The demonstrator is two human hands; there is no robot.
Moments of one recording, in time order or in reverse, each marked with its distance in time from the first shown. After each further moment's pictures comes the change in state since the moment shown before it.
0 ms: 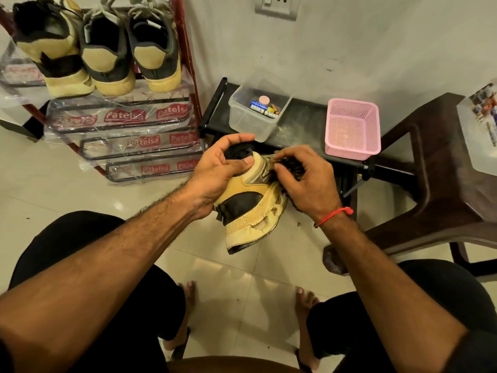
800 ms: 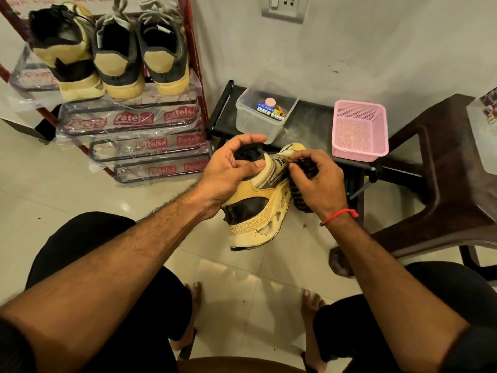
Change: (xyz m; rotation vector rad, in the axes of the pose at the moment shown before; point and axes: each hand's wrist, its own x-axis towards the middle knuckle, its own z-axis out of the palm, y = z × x) left_hand 0.000 0.002 -0.002 0.104 -0.021 0.056; right_hand 0.003 0.018 0.010 0.076 0.117 0.186
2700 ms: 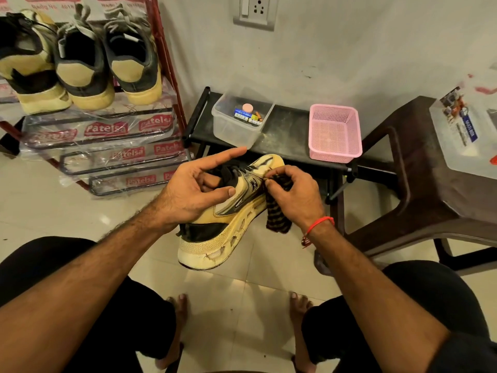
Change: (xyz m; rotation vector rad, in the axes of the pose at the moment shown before) left_hand -0.012 0.001 -0.017 0.418 -0.185 0.218; right_hand -0.005 0.012 -0.002 -0.057 -0.127 0.213
